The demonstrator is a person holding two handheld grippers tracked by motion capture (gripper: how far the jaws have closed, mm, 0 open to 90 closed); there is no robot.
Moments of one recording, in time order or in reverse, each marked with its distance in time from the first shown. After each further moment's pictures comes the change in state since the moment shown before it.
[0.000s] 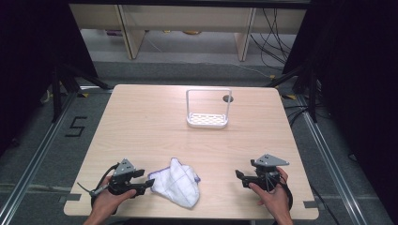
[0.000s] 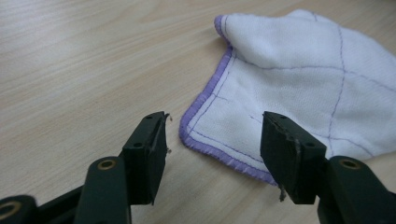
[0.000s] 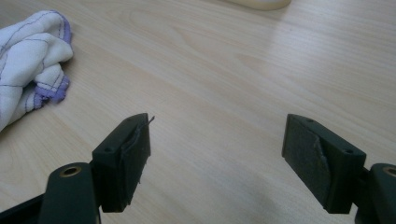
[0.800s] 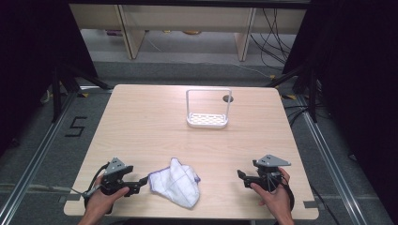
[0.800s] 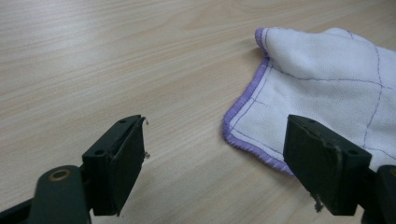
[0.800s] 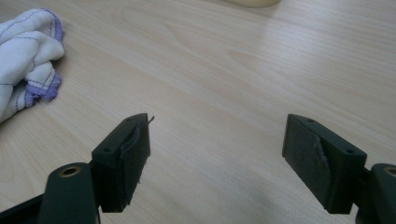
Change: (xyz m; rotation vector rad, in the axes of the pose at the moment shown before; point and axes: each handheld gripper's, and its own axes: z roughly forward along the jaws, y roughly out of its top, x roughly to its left) left arm 0.017 -0.007 -0.014 -0.040 0.062 -0.064; right arm -0.003 -0.003 -0.003 -0.004 -0.033 0.013
